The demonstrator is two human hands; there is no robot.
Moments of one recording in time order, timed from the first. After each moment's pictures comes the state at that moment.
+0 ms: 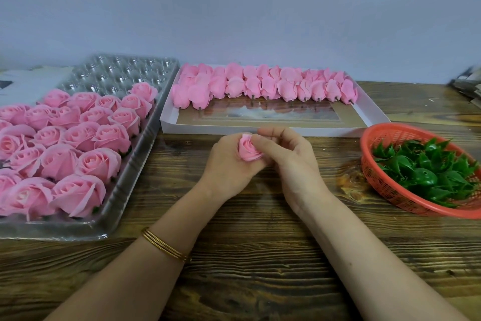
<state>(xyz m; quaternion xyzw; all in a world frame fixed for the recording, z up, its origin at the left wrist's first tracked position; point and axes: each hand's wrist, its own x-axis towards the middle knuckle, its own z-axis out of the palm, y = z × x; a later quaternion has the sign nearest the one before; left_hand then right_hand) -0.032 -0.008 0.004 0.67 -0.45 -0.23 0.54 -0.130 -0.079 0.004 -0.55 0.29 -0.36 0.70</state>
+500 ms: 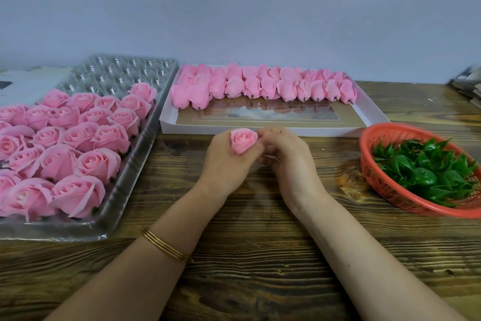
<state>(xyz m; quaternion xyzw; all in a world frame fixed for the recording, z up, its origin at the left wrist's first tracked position) -0.034 -0.011 0.000 0.65 -0.38 -0.23 0.61 -0.129 -0.080 0.005 -0.53 0.28 -0.35 0.72</state>
